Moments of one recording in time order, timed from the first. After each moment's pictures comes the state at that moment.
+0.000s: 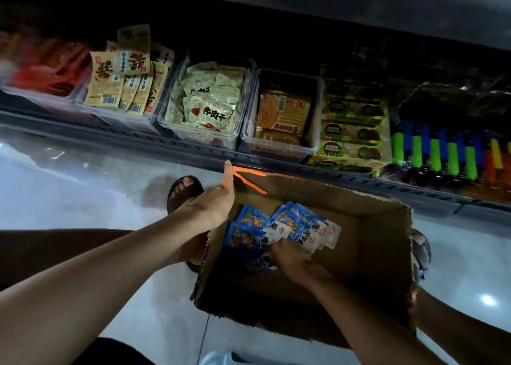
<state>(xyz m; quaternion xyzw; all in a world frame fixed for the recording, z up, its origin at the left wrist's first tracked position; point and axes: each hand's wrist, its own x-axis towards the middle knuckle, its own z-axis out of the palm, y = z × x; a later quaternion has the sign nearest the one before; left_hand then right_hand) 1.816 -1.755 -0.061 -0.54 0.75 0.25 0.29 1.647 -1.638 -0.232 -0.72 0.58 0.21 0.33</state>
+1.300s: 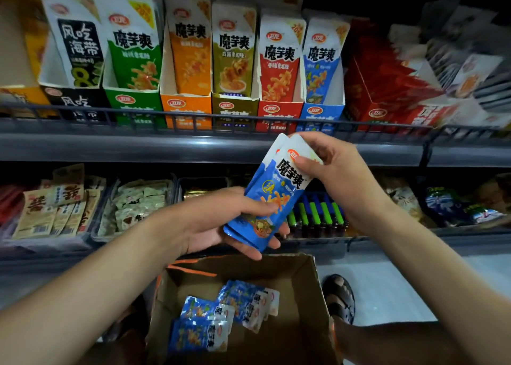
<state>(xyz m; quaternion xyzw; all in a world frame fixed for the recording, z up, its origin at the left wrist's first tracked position) 1.703 -1.748 0.152 -0.29 0.56 0.78 0.00 1.512 -1.681 0.174 -0.51 0.63 -0.50 0.31</state>
